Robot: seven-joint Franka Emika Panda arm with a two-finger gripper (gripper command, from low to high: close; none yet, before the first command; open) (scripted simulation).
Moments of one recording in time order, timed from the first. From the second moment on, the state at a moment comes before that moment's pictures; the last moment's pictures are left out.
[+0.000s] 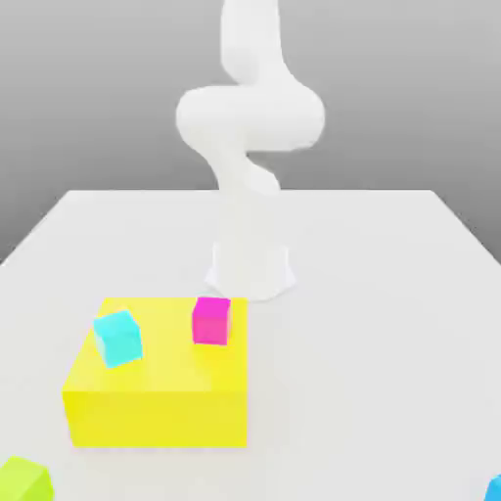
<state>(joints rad) 0.00 -0.71 -0.03 -2.29 0.01 2.32 0.78</state>
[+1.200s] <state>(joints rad) -0.23 0.58 -0.24 -2.12 0.29 2.68 0.44</state>
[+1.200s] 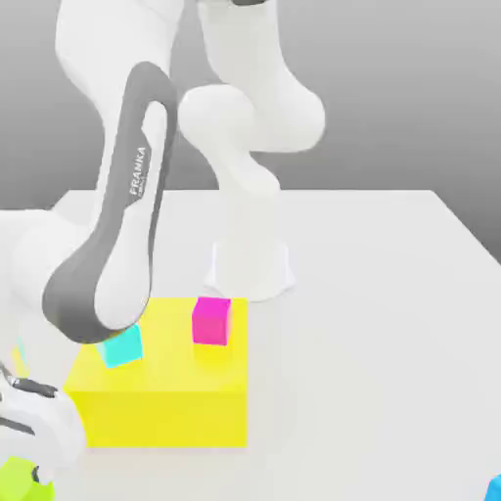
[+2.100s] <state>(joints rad) -0.08 -0.11 -0.24 -2.54 0.18 2.41 0.93</state>
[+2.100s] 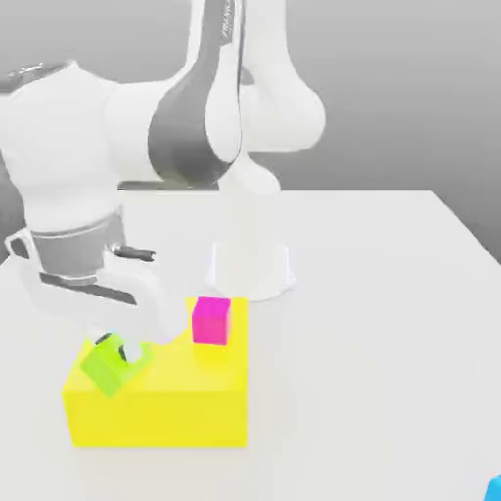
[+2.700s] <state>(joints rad) -0.19 -0.58 0.01 -2.95 0.02 2.37 1.46</state>
